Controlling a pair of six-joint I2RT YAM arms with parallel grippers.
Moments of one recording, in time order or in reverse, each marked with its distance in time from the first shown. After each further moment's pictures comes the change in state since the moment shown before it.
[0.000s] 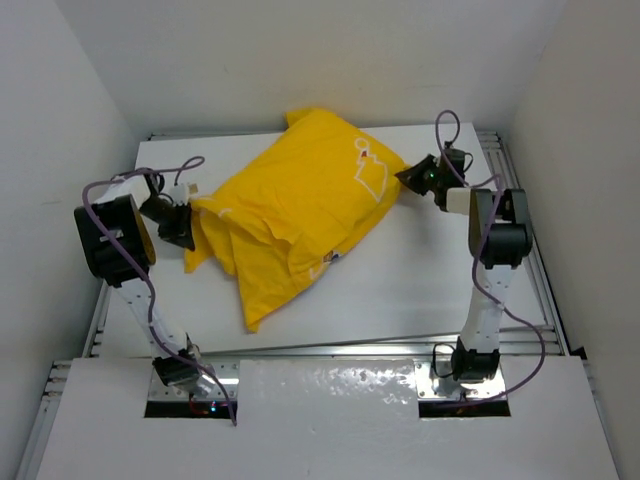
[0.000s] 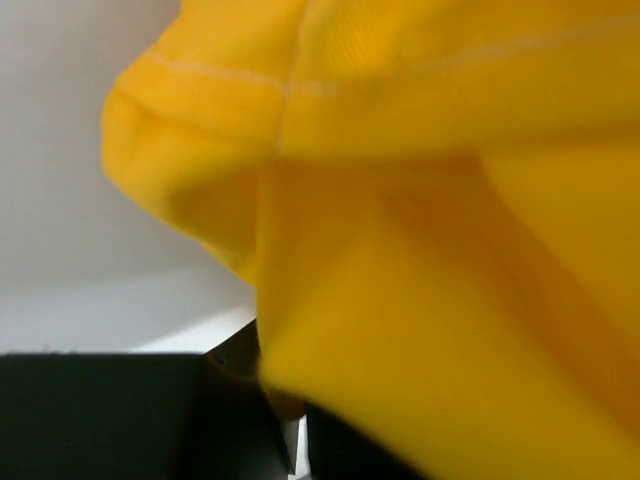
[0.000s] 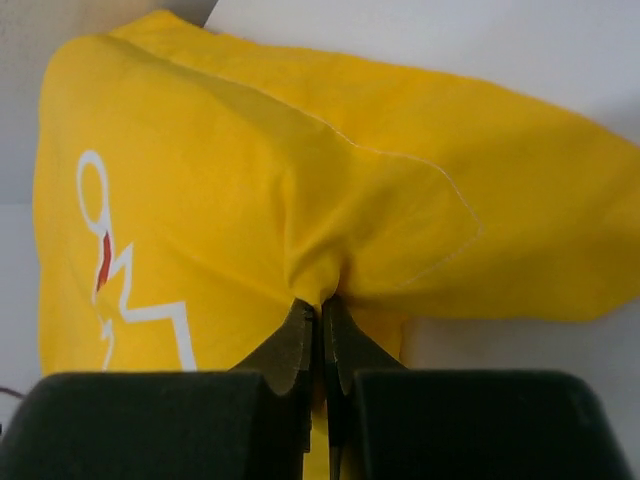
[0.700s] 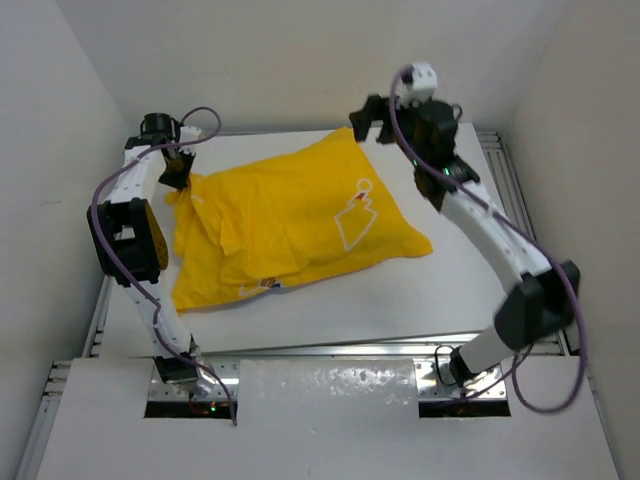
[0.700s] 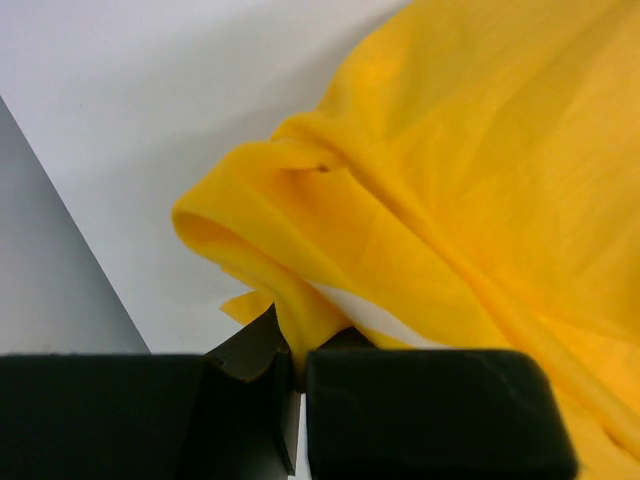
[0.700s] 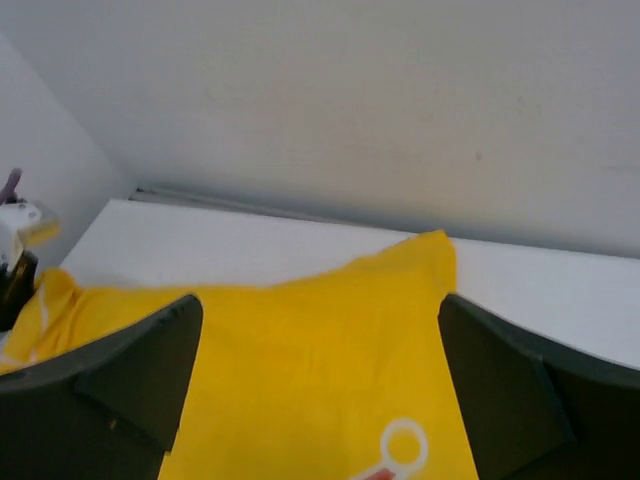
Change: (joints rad) left arm -0.150 -0.040 0.304 0.214 -0.357 -0.013; right arm 0.409 -0.831 -0.151 -0.197 0.407 -0.623
